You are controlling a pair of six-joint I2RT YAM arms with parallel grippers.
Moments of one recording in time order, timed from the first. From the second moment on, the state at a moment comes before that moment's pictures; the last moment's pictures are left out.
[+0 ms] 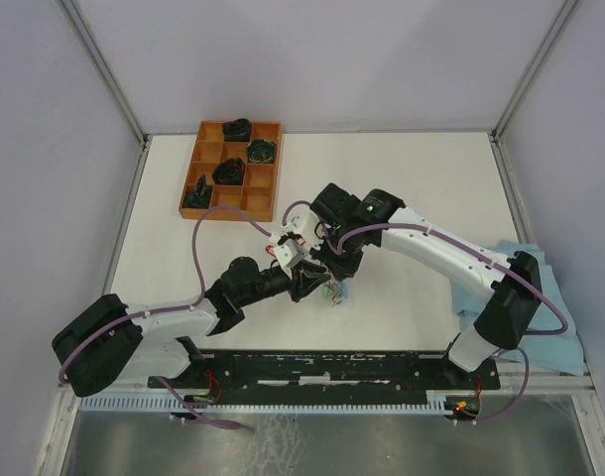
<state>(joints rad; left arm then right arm) -0.88 1.22 0.33 0.84 0.29 -0.13 0.89 1.62 1.52 -1.15 -0.21 -0.27</state>
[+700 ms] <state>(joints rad) -0.89 1.22 0.33 0.87 0.25 -0.03 0.90 1.62 1.52 -1.14 -0.20 -0.26</state>
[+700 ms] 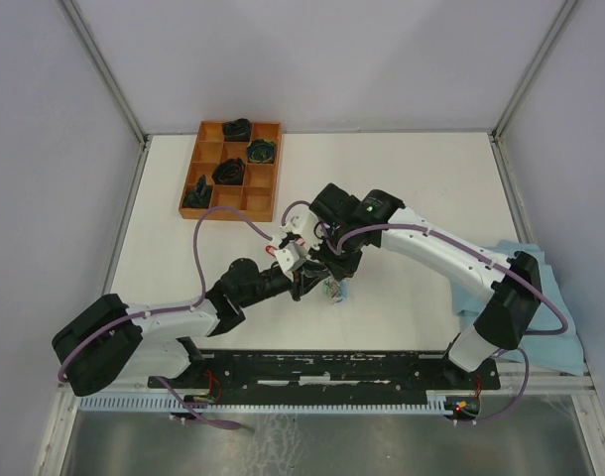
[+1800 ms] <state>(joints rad) -0.95 1.23 0.31 0.95 0.24 0.06 0.80 1.66 1.46 -1.16 -0.25 -0.29</state>
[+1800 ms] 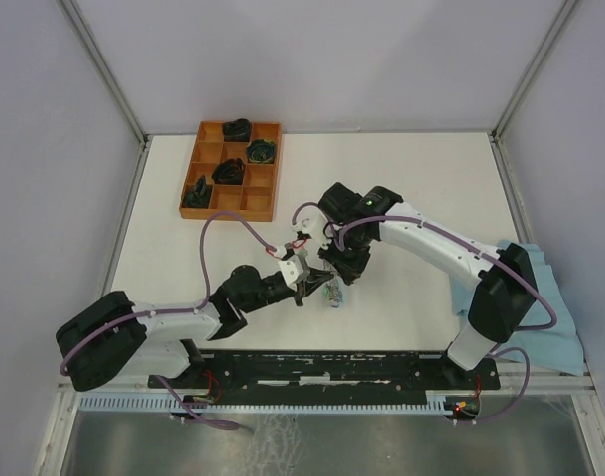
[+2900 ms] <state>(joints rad) -1.12 1.33 0.29 1.03 0.16 0.21 0.77 1.82 1.49 -1.30 -0.35 -0.29</state>
